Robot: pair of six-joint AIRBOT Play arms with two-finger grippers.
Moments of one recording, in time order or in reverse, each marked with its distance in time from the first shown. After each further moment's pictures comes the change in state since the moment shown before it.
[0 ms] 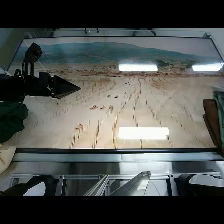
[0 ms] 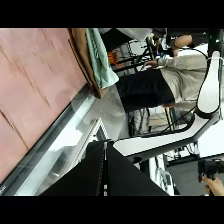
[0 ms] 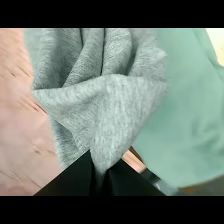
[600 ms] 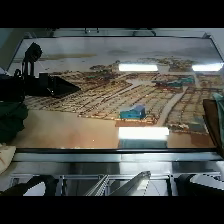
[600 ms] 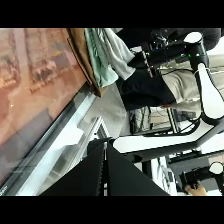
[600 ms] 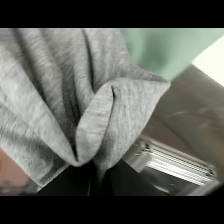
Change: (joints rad) left arm 0.000 0.000 0.000 0.000 -0.007 0.018; right arm -0.098 0.108 -0.454 -0.267 -0.026 0.008
